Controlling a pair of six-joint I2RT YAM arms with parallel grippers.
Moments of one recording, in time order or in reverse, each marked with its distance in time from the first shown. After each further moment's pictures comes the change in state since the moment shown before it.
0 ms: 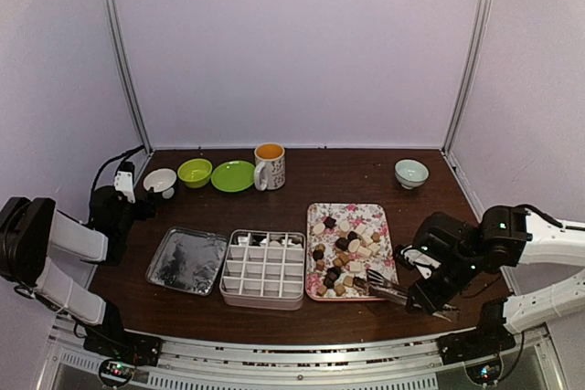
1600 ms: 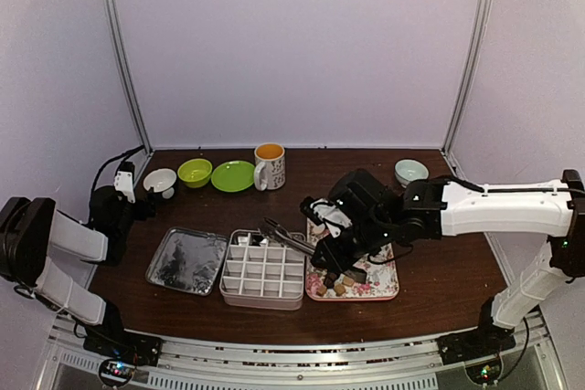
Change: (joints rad) left arm 0.000 0.000 0.000 0.000 0.000 0.000; right arm 0.025 0.513 0.381 0.509 0.008 -0.153
